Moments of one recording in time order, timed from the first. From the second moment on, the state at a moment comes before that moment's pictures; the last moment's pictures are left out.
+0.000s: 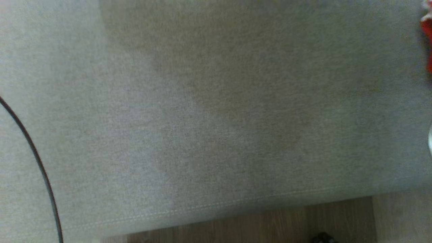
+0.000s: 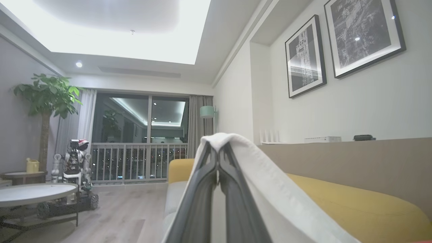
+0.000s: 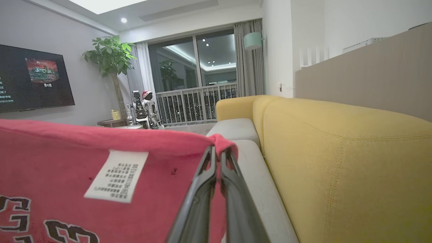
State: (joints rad) left arm -1.67 0.31 -0.38 0.61 -0.54 0.00 -0.17; right arm -1.38 -0.15 -0.11 0.50 0.30 0.13 0.12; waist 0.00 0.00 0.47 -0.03
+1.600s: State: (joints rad) left arm 0.15 0.39 -0.32 -0.31 -0.83 0.20 -0.08; right arm 0.03 -0.08 -0.23 -0.03 0.35 0.13 0.09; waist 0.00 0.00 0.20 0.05
